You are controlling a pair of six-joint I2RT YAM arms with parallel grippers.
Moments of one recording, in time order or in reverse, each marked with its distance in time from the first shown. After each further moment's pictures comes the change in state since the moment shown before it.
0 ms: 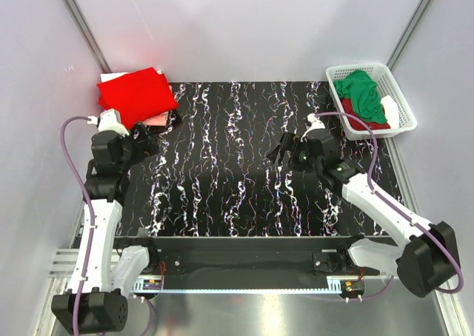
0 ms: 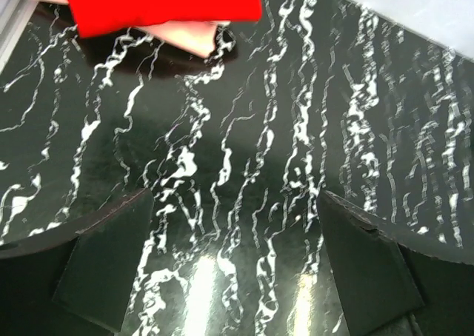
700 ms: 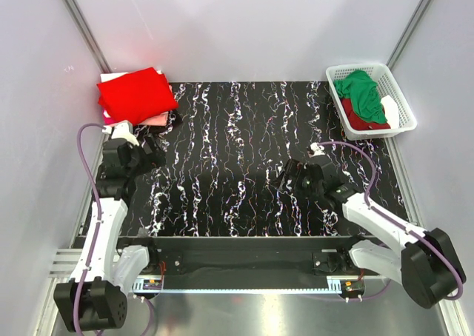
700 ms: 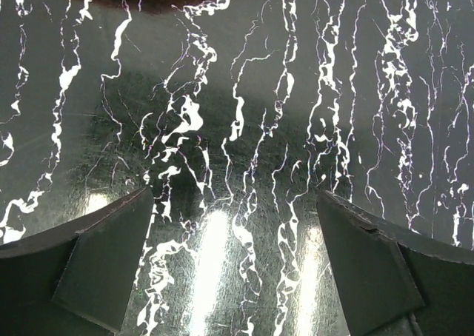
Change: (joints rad) left arm 0.000 0.026 -0.141 0.029 0.053 0.037; right arm 0.000 -0.104 -0.316 0.085 -0.055 0.115
